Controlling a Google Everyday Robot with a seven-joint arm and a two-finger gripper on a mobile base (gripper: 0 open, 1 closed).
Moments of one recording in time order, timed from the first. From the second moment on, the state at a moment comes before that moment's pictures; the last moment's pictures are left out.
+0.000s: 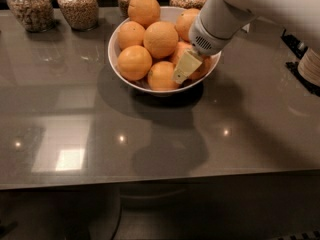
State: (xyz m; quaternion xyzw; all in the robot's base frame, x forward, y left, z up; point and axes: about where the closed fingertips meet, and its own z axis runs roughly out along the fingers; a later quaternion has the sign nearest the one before) arm 0.612 -0.094 0.920 -0.47 0.84 -0.03 0.28
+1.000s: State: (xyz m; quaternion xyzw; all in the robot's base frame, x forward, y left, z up) arm 0.614 -0.107 0.908 -0.46 0.84 -0.03 0.27
